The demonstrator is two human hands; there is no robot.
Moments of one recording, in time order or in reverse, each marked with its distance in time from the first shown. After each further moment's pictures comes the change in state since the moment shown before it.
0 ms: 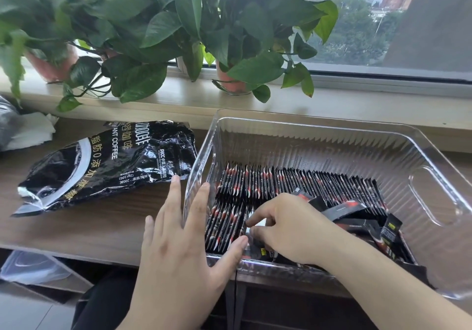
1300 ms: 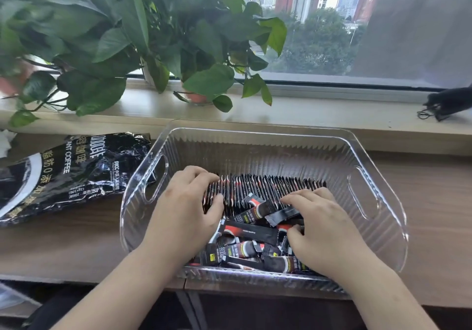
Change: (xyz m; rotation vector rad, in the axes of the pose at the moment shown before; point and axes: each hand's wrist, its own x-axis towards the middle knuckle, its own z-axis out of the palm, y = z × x) left_hand 0.068 0.054 0.035 -0.149 0.064 0.254; right_hand -0.050 0.108 -0.025 -0.264 0.505 -0.040
